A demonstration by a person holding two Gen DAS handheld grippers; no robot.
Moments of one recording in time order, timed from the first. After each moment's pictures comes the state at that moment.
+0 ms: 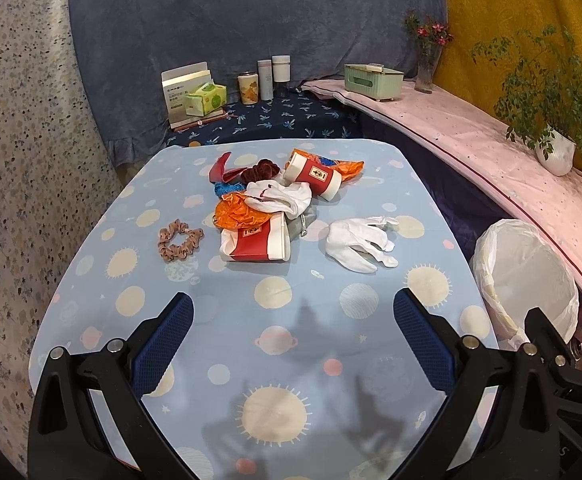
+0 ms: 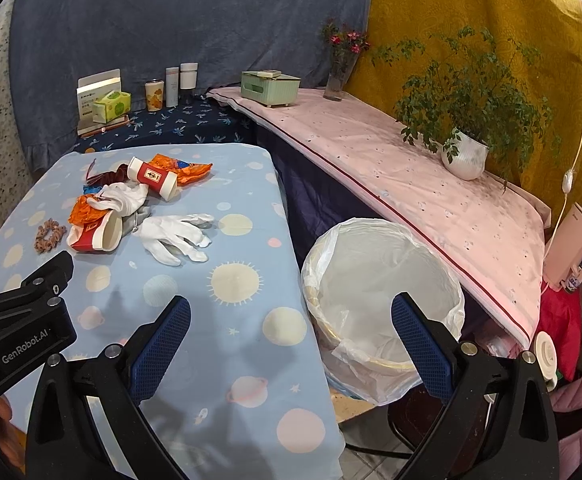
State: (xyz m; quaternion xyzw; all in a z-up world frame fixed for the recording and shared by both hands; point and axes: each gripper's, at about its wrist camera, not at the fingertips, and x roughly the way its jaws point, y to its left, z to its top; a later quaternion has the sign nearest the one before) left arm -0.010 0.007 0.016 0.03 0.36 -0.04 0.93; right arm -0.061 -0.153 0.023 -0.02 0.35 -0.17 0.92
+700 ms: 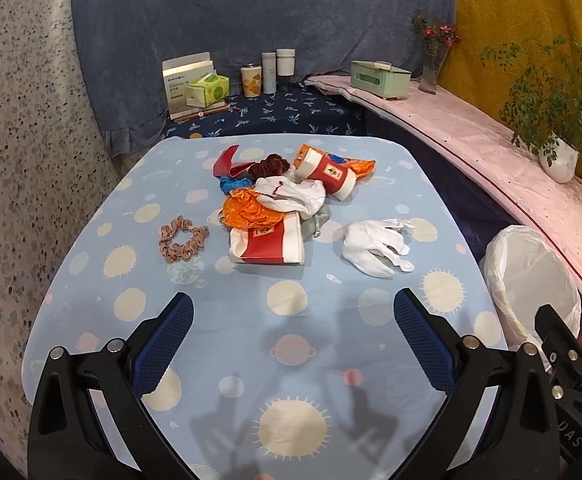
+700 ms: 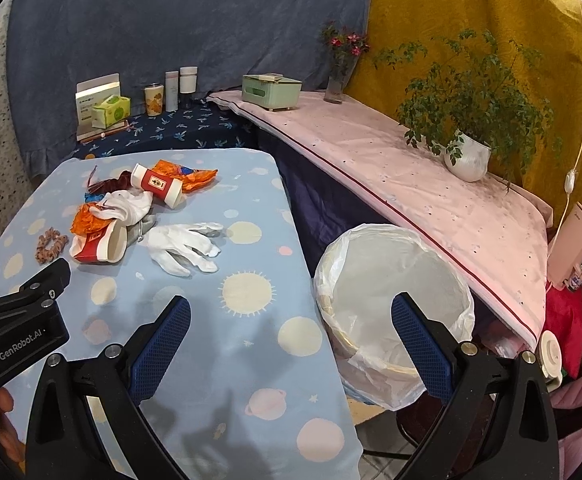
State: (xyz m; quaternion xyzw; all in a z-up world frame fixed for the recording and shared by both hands) left arm 0.012 0.039 0.007 0.01 0.37 -0.04 0.93; right arm -0.047 -0.136 0.020 -0.02 0.35 -0.17 0.92
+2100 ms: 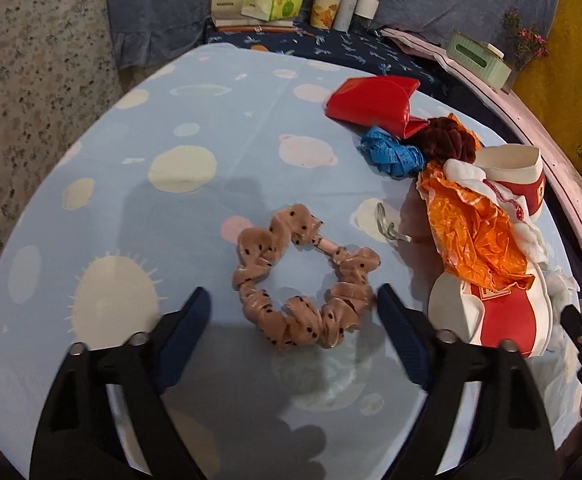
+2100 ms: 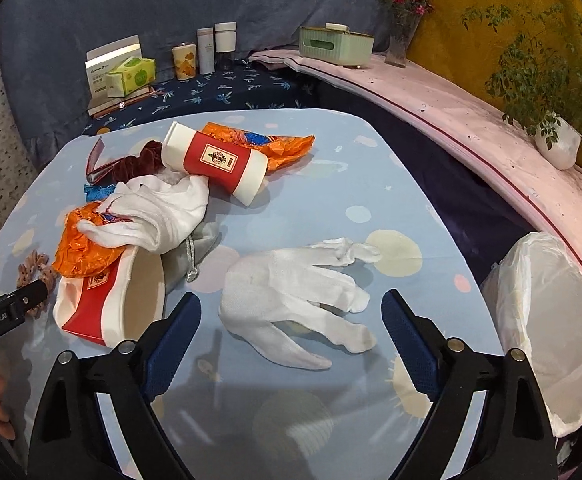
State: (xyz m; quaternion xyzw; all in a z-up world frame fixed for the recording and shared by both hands) left arm 0.184 0.193 -0.115 -0.08 0.47 -0.03 0.88; right arm 0.138 -0.069 -0.083 0.02 0.41 -0.12 0.91
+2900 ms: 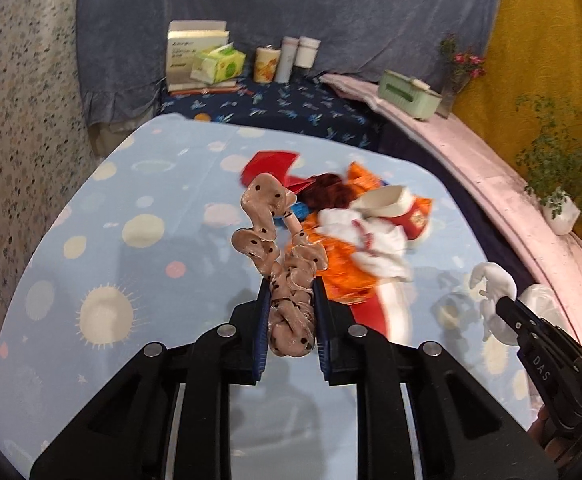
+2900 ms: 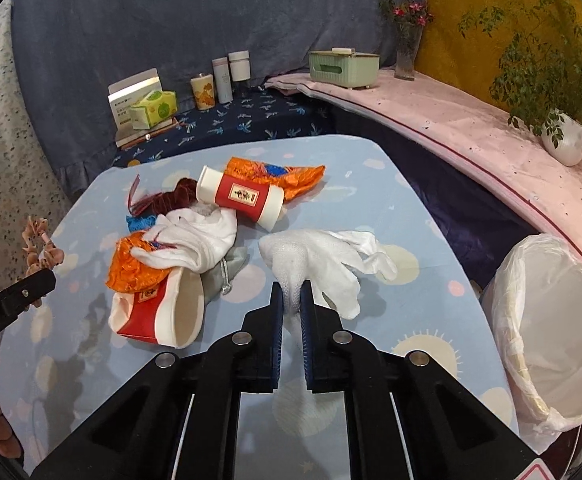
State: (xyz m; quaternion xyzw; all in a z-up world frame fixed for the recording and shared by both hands) left arm 0.129 0.146 -0.021 -0.08 0.38 -0.10 0.92; right arm 0.096 -0.079 -0.030 0.06 0.35 -0.08 0.93
